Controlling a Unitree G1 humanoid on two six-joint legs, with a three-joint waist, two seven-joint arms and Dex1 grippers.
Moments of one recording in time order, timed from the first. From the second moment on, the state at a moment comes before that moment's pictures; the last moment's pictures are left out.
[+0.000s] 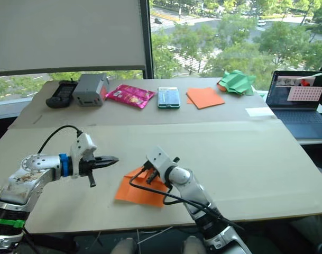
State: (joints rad) left arm -0.29 0.71 0.00 -0.18 -0.37 0.57 -1.01; right arm -0.39 -0.13 0.43 -0.05 -0.14 0.62 0.43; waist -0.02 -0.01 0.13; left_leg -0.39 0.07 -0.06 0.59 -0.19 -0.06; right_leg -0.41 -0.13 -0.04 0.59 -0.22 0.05
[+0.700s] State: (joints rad) left arm -0.36 0.55 -0.24 0.17 -0.18 0.24 -1.04; right arm -0.15 -0.60 0.26 -0.56 0.10 0.92 0.70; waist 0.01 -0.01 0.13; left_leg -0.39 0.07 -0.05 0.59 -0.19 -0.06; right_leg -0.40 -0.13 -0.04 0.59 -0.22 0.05
